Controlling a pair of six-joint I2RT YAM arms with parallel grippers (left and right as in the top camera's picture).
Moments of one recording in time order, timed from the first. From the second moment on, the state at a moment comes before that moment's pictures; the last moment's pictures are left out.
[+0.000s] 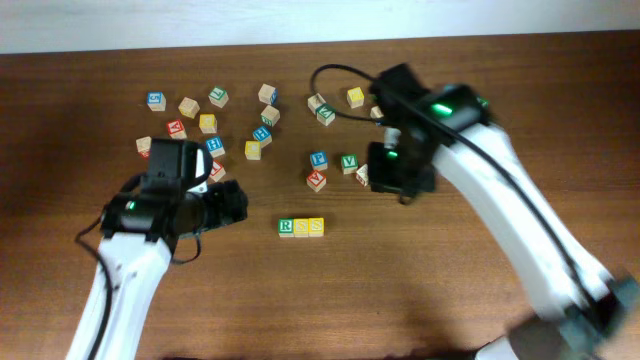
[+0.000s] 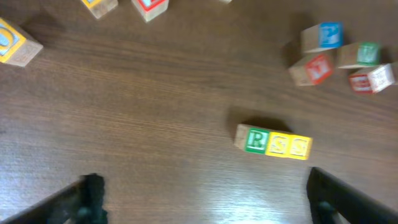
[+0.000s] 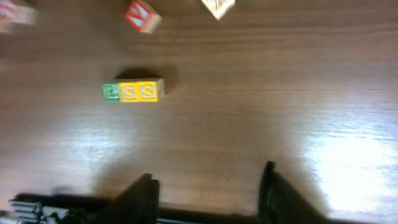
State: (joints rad) left arm -0.12 1.26 1.09 -0.97 0.09 -0.36; right arm 0.44 1.64 1.78 -1.48 -0.12 0.56
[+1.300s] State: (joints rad) left arm -0.12 1.12 1.09 -0.98 0.09 -0.37; right arm -0.04 0.46 0.49 -0.41 -0.27 0.17
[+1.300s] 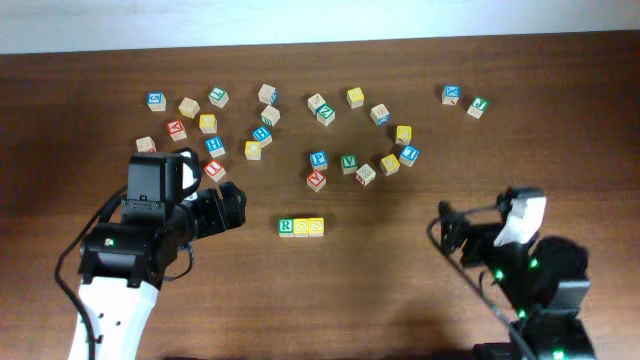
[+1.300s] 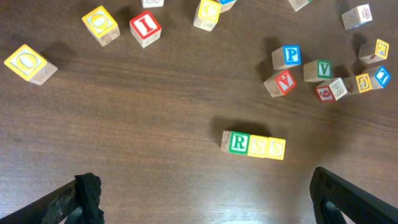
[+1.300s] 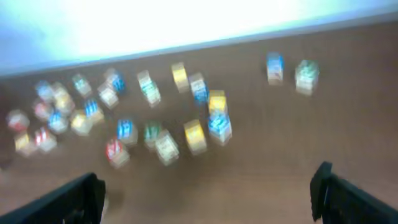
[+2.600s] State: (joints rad) left arm -0.12 1.12 1.09 -0.98 0.09 -0.37; right arm -0.01 0.01 0.01 -0.07 -0.10 0.02
